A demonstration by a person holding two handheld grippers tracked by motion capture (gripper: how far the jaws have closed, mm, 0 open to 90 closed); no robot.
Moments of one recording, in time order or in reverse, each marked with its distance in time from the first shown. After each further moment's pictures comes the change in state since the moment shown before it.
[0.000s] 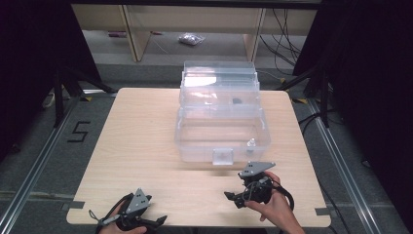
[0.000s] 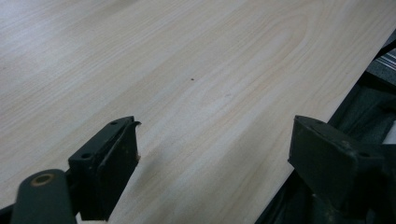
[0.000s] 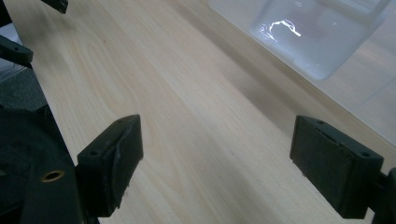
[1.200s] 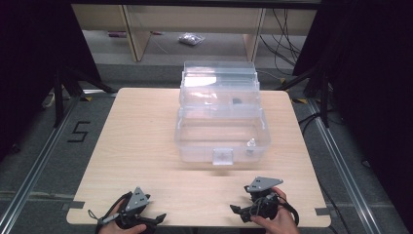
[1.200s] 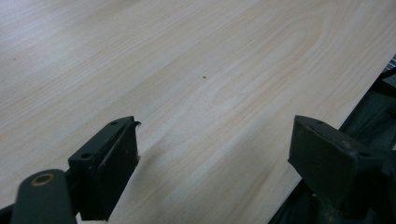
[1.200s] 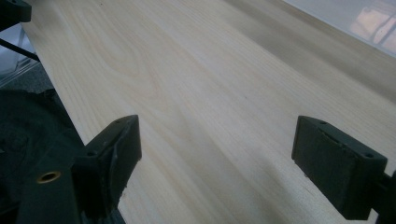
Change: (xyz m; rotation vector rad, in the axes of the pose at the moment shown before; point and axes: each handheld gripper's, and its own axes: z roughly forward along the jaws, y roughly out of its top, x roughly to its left) left arm 0.005 -0.002 0.002 0.005 0.015 -0.042; right arm 0.004 -0.047 0.002 -0.002 0.003 0.031
